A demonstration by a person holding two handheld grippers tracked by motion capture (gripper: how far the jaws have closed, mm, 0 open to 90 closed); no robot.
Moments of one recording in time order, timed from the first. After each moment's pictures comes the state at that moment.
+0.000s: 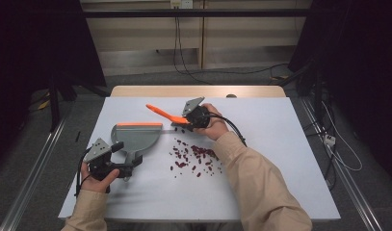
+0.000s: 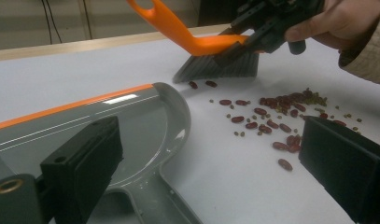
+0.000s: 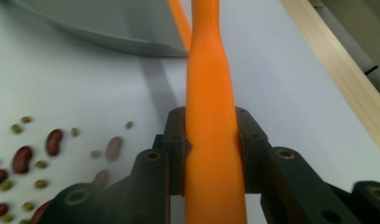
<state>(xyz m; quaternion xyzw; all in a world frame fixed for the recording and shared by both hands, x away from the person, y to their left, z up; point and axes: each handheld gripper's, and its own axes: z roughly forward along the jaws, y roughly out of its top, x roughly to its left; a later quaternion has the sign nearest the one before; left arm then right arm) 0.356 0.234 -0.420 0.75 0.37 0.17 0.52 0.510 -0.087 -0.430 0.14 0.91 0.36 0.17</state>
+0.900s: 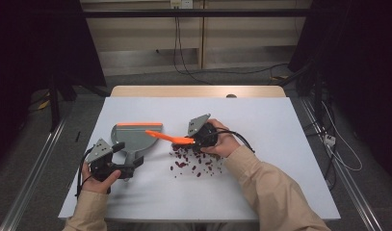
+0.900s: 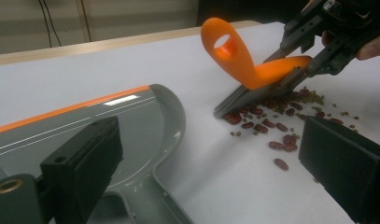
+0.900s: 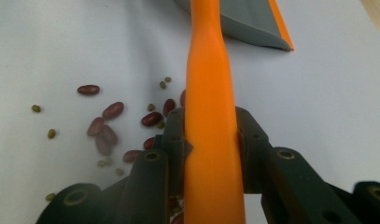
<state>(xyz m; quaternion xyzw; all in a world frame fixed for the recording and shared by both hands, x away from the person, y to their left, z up) 0.353 0.230 -0.418 0.75 0.36 0.18 0.52 0.444 -0.098 -0.424 0.06 0.92 0.36 0.12</state>
